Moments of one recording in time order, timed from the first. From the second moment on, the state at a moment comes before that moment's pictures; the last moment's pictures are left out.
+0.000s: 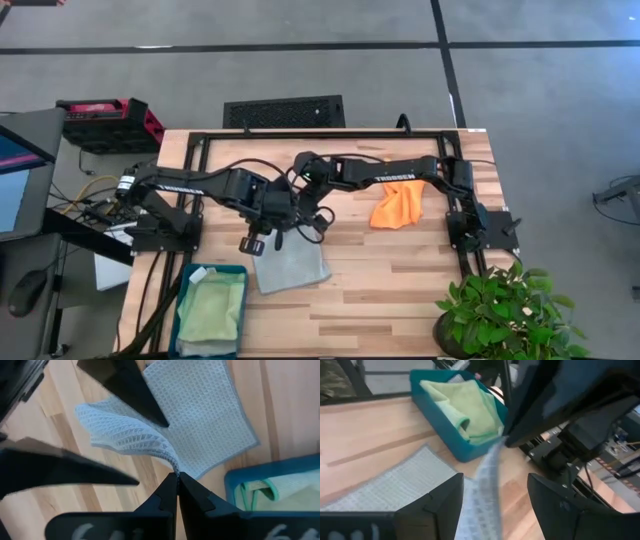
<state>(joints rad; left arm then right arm) -0.13 1.62 1.65 -1.43 -0.01 0.12 -0.12 2.07 1.64 -0.14 -0.70 -0.86</state>
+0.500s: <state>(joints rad) -0.13 1.62 1.76 -1.47 -0.03 0.11 -0.11 2.07 1.64 -0.29 -0.72 -0.93</state>
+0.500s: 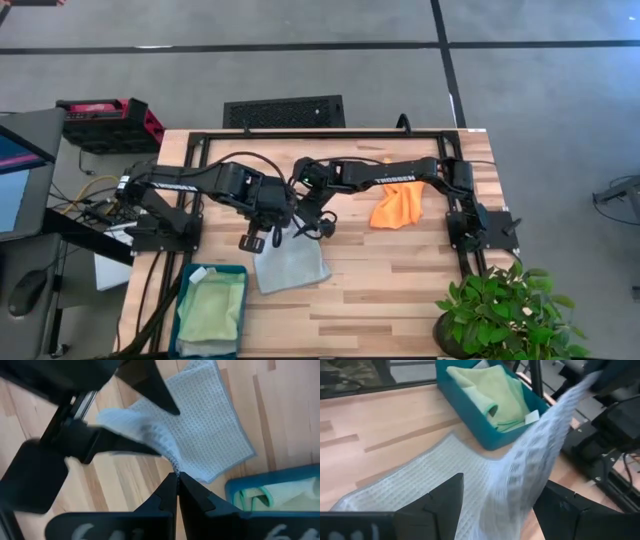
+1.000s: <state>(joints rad) -0.13 1.62 1.83 -1.57 -0.05 0.04 -0.11 2.07 1.64 -0.38 -0.71 -0.94</state>
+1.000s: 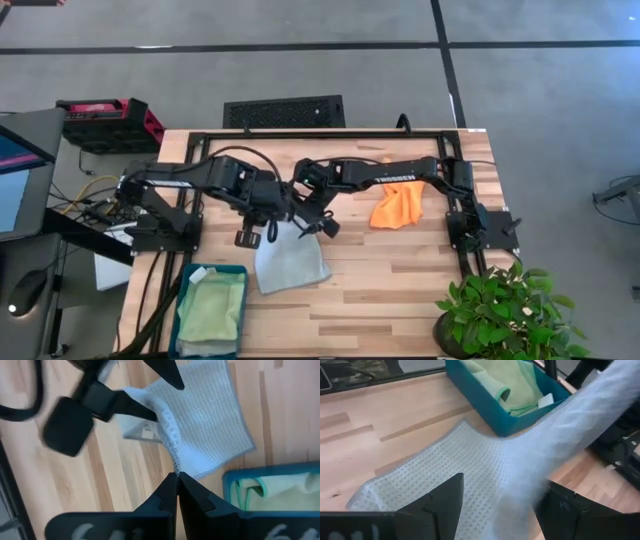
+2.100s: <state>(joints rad) -0.14 1.58 2.19 -1.57 0.35 -0.18 -0.11 2.07 1.64 -0.80 -0.60 -0.92</state>
